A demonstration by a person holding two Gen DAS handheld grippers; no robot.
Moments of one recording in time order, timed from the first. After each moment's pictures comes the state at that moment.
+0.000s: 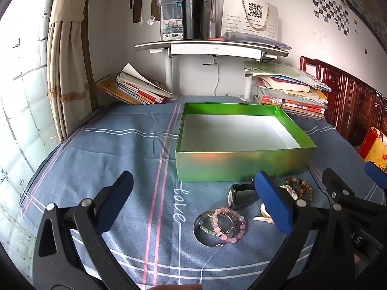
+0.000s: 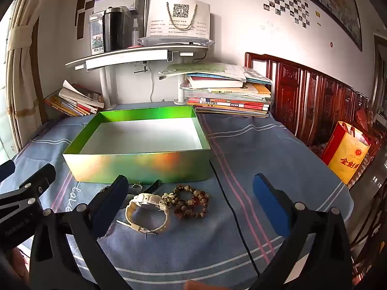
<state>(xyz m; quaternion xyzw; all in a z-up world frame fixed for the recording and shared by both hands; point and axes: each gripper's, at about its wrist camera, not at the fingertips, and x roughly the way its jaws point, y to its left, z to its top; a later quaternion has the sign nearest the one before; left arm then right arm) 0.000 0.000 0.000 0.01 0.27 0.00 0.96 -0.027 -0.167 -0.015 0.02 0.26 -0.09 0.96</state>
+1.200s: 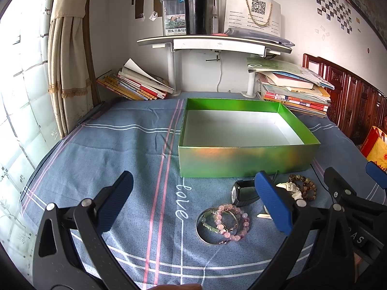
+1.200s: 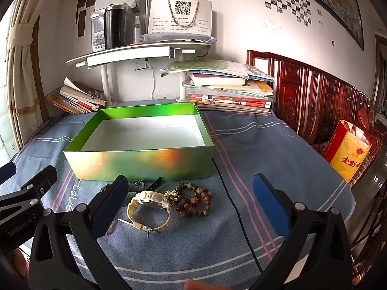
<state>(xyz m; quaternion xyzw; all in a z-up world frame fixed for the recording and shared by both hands) 0.001 0.003 -0.007 0.01 0.28 0.00 0.96 -0.026 -0.165 -0.016 0.02 0.27 -0.09 0.96</state>
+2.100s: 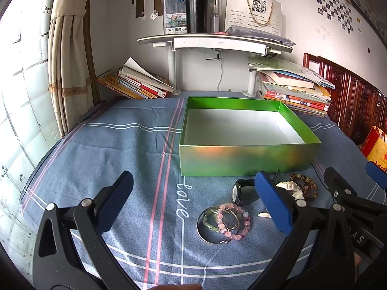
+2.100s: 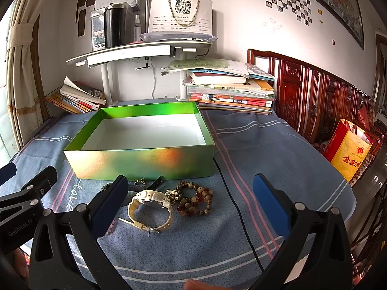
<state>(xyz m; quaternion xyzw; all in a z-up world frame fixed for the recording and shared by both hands) 0.001 0.003 -0.006 0.01 0.28 0.00 0.96 -0.025 -0.163 -0.019 0.02 0.27 -0.09 0.96</state>
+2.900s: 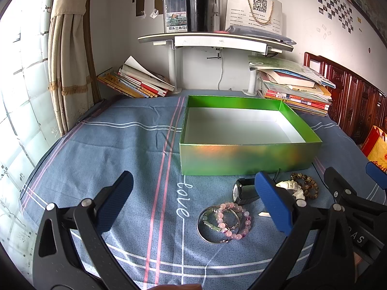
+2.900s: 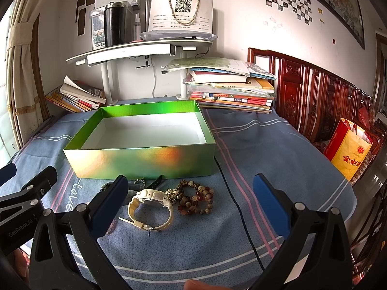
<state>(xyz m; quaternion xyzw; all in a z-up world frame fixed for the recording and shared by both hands) -0.001 0.006 -0.012 0.01 0.28 0.00 0.96 -0.025 -0.162 -0.024 0.03 0.27 -0.09 0.96</state>
